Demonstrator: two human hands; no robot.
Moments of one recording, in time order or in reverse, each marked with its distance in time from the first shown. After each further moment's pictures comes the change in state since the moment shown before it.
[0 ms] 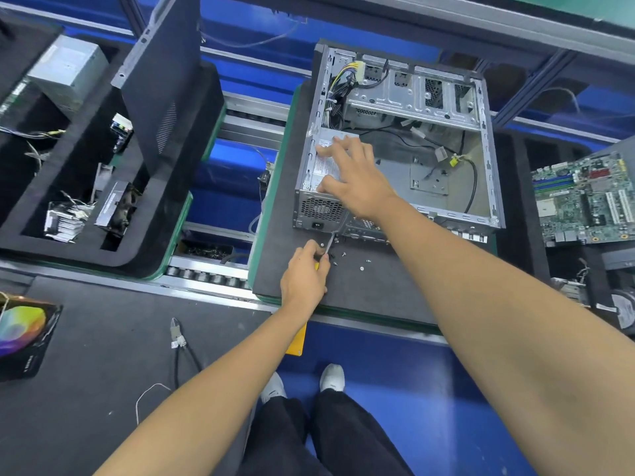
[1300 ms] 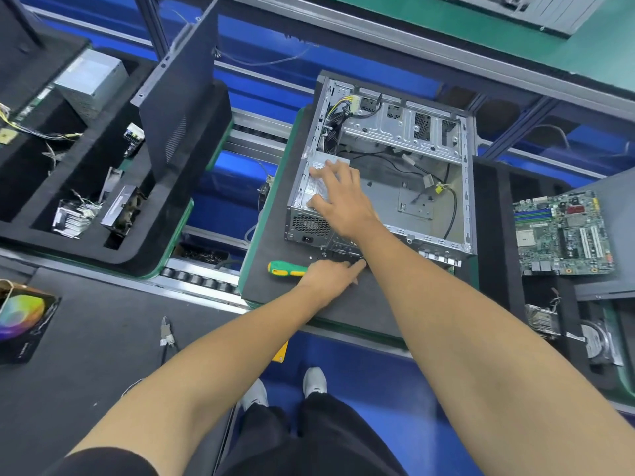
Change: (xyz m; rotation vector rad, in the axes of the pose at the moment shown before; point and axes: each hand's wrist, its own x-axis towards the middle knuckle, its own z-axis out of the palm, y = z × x) left_hand 0.023 0.060 0.021 0.838 -0.369 0.647; right_hand -0.003 -0.006 -0.003 -0.067 0.020 -0.013
